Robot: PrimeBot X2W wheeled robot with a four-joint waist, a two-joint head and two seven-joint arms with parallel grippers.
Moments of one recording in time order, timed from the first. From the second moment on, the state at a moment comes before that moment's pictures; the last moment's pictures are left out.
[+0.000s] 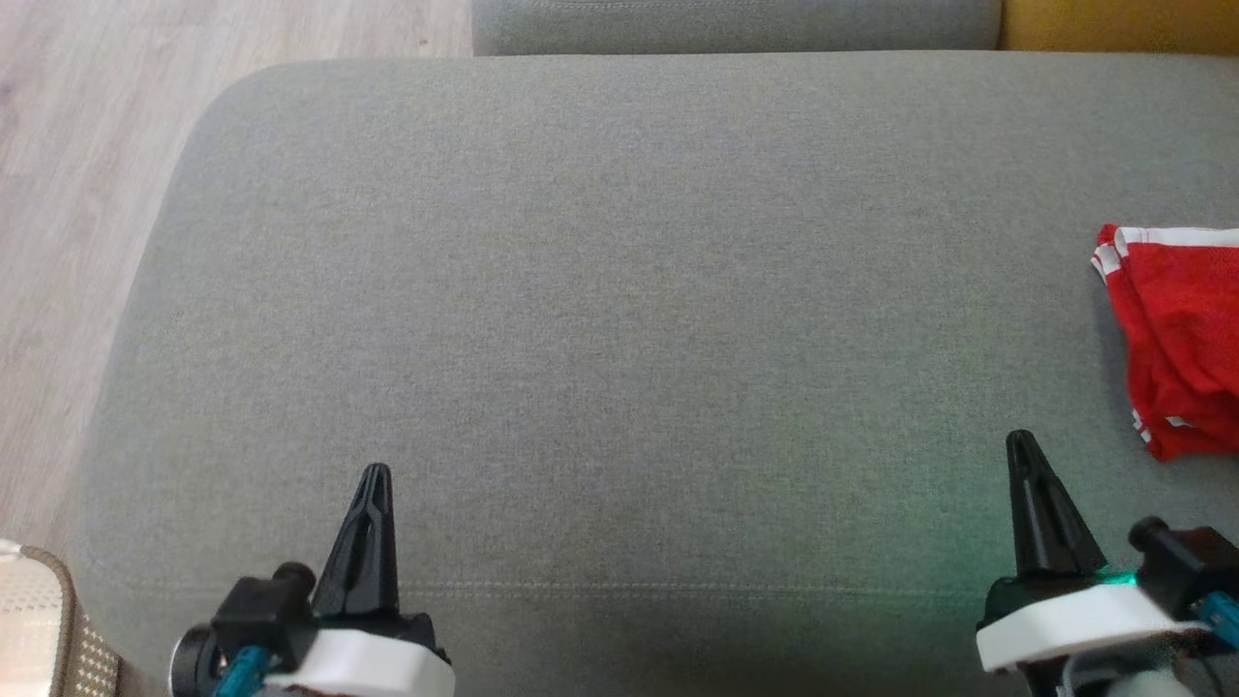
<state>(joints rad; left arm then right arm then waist) 0.16 0.06 -0.21 0.00 -0.17 0.07 -0.25 0.10 -0.04 -0.08 0.09 0.22 0.13 -0.24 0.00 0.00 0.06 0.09</state>
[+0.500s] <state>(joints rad) 0.14 0.06 -0.21 0.03 -0.36 0.05 -0.22 0.09 -0.04 -0.08 0.11 0.41 0.13 -0.21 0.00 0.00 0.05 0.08</state>
